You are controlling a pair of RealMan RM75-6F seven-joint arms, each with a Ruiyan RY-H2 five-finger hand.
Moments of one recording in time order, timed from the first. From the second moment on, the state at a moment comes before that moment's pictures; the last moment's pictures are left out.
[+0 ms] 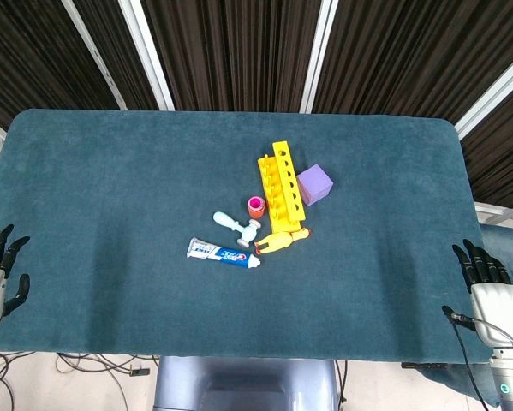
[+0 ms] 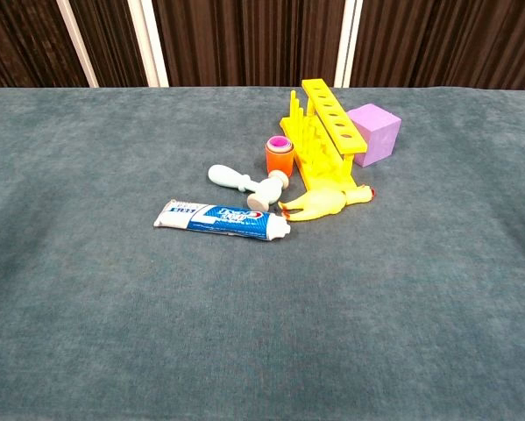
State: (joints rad) left arm -0.09 -1.15 -0.07 -1.61 1.46 1.51 0.13; right arm 0.07 -1.14 0.07 -1.60 -1.51 1.52 -0.12
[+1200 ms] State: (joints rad) left arm -0.08 -1.15 -0.07 -1.60 1.47 1.52 0.13; right arm 0.07 -1.13 0.07 -1.60 -1.51 1.50 -0.10
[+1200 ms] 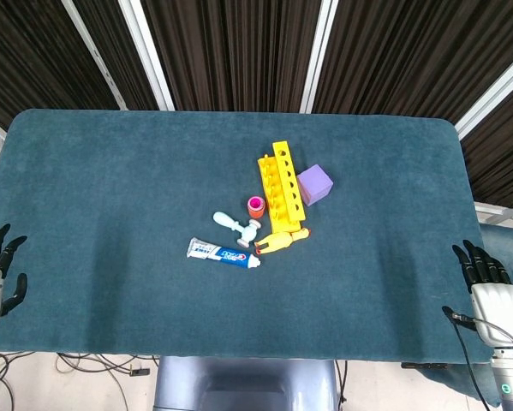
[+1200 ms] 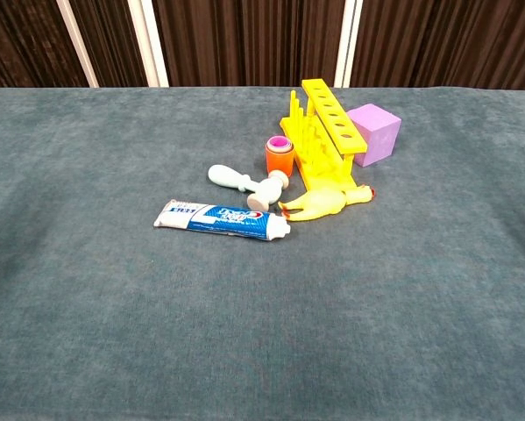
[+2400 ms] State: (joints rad) left arm -0.08 -1.15 -0.08 -1.60 1.44 1.51 0.14; right arm 0.60 -1.19 0.25 -1.41 -1.41 0.93 0.06
